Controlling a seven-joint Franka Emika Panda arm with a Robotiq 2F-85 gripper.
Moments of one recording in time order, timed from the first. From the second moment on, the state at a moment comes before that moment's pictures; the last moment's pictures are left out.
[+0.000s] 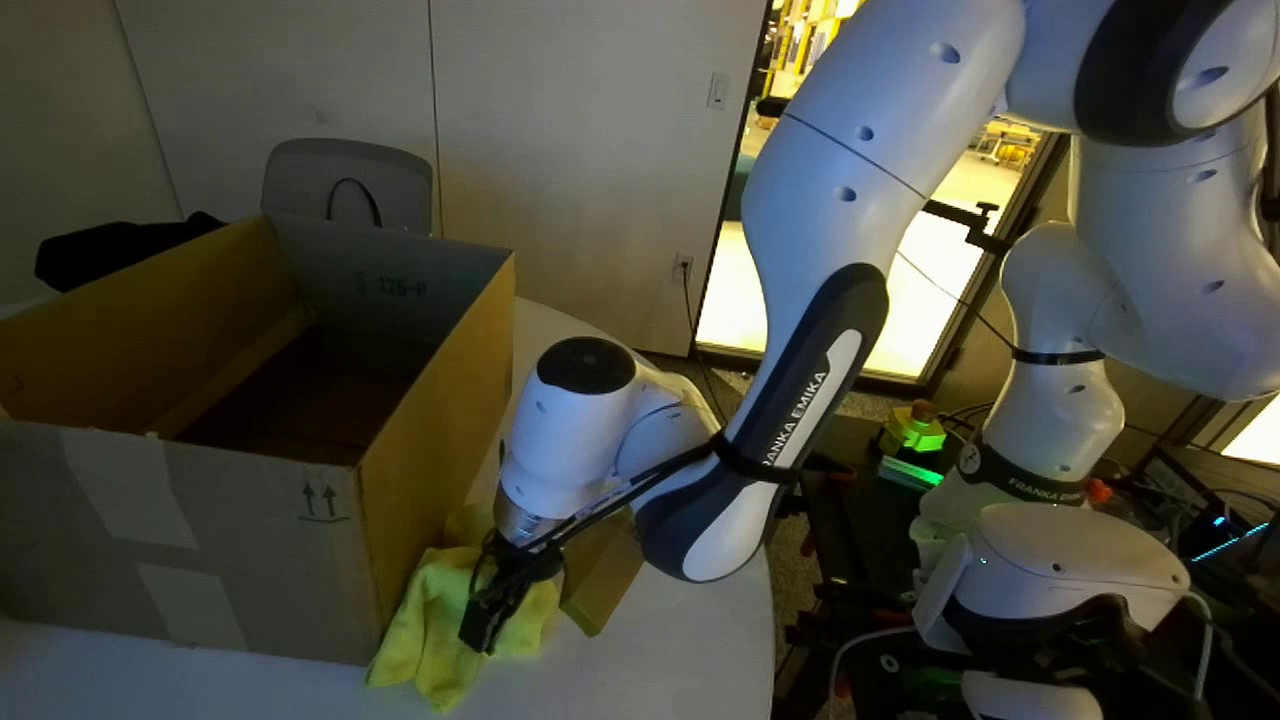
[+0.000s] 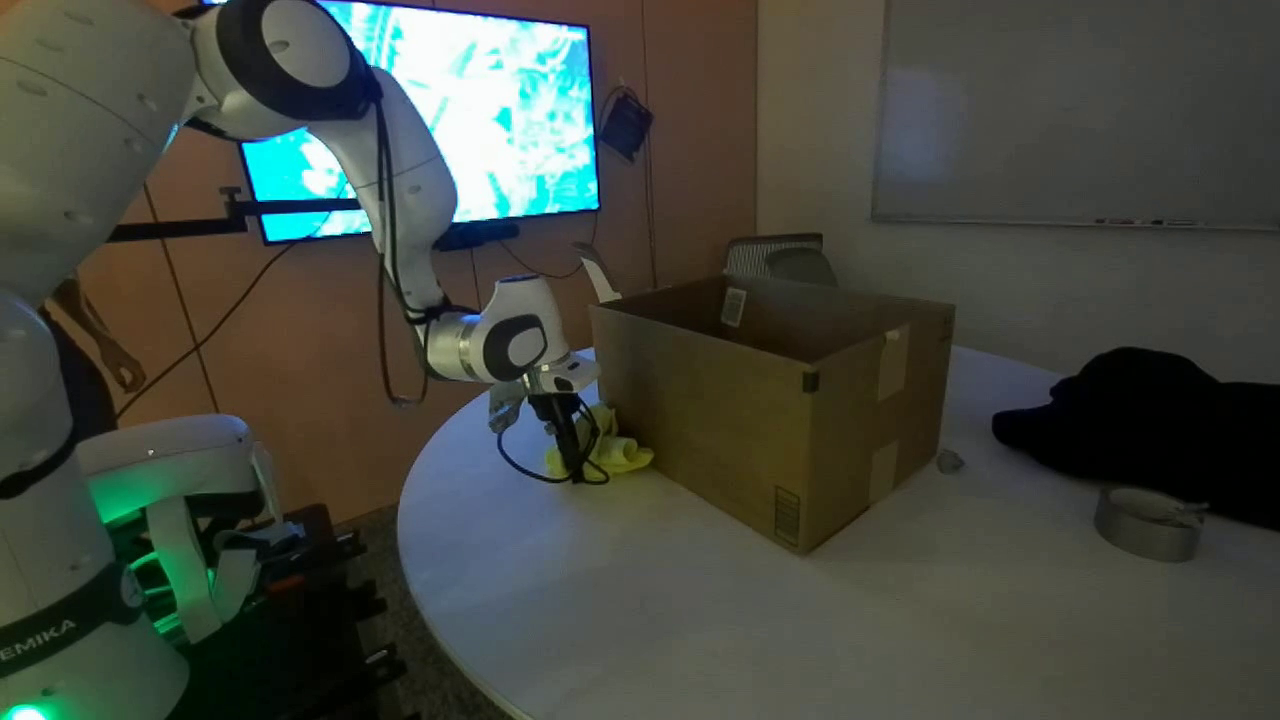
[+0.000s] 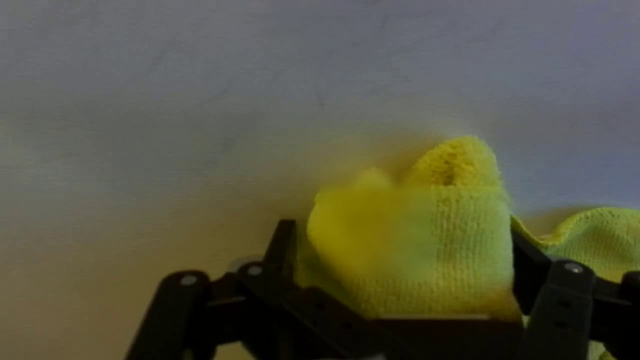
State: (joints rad) arm 0.49 0.68 -0.12 -2.11 -0.09 2.95 0.81
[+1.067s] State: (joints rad) arm 0.46 0.58 -0.15 -2.21 -0.08 2.96 0.69
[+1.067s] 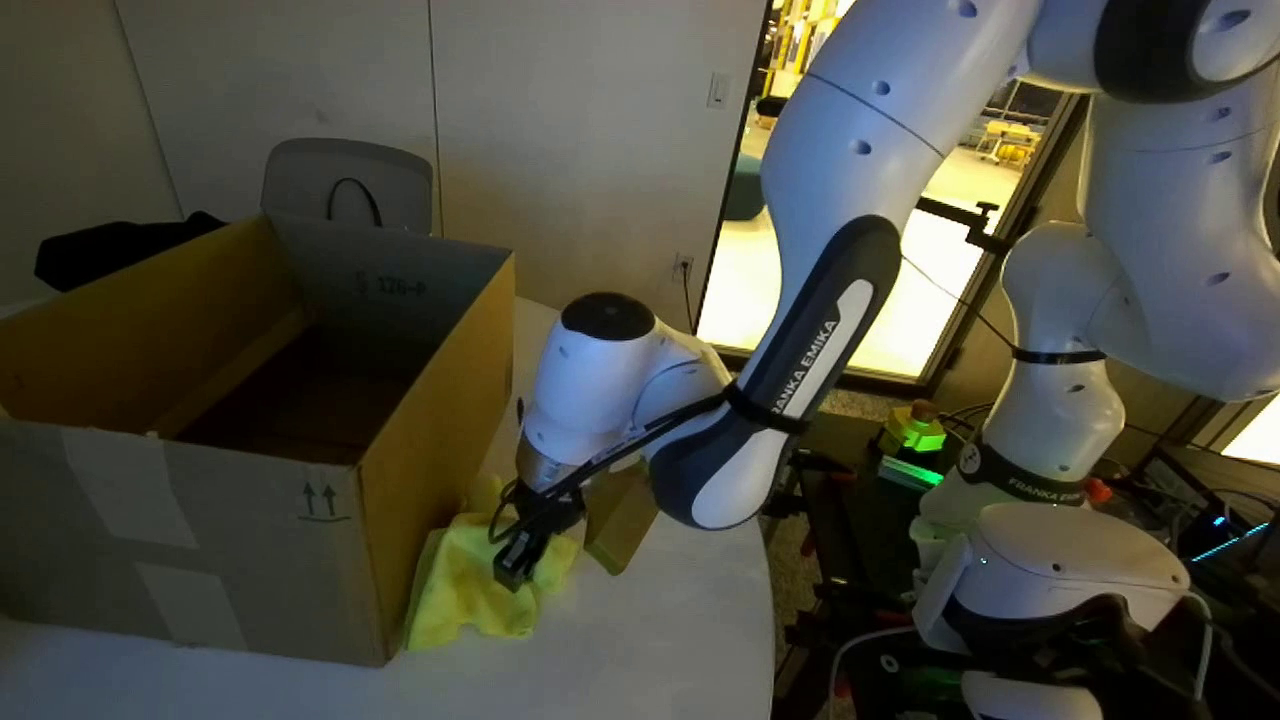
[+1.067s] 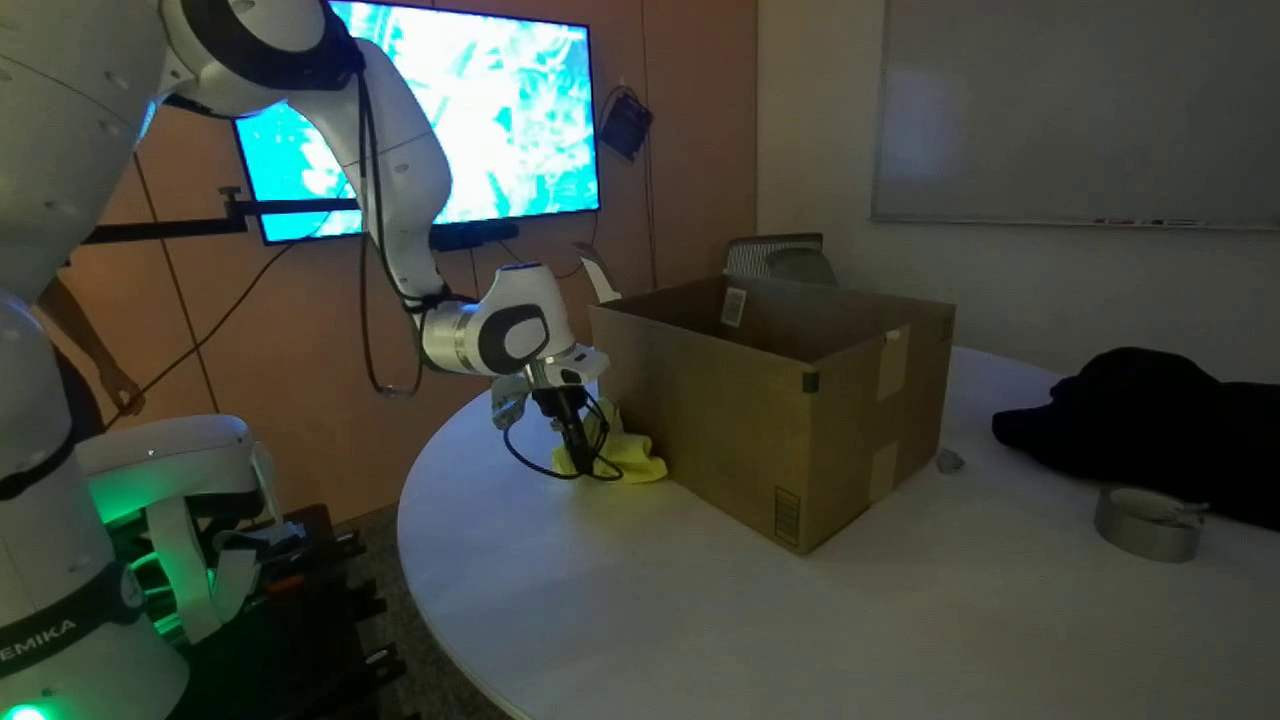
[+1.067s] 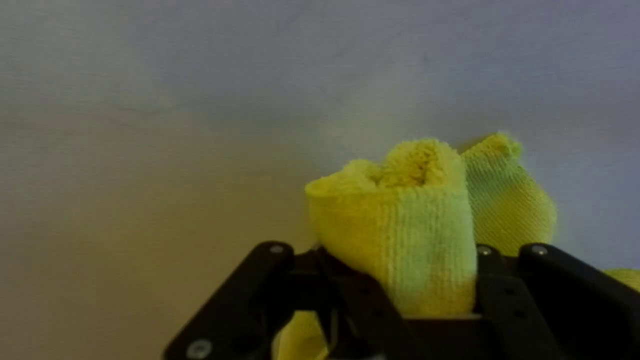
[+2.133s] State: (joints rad) arm 0.18 -0.04 -0.07 -2.27 -0.24 2.68 0.57
